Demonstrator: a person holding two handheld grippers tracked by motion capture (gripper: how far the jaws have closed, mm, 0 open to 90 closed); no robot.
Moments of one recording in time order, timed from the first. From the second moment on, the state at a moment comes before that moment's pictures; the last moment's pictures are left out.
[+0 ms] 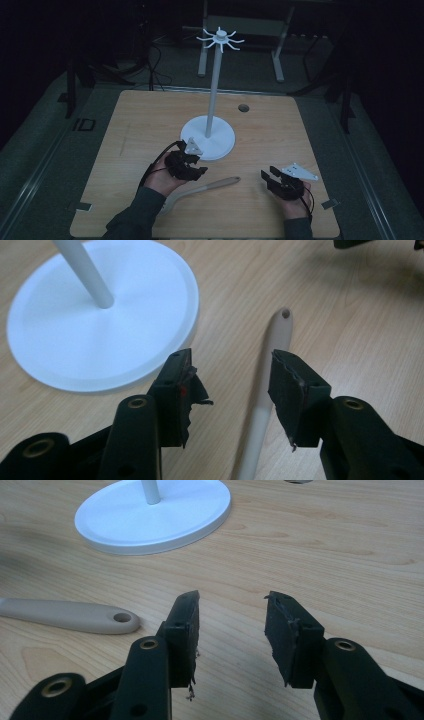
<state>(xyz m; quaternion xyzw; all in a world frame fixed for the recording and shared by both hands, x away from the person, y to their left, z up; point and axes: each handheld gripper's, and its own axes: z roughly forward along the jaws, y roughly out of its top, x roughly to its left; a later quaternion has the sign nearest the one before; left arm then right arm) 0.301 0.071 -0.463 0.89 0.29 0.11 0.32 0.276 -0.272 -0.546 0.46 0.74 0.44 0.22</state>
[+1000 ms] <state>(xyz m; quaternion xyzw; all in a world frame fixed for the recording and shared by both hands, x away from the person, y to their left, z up) 0.316 0.043 -0.494 0.94 0.24 0.06 0.23 0.276 -0.270 -0.550 0.46 0.75 0.43 0.21</state>
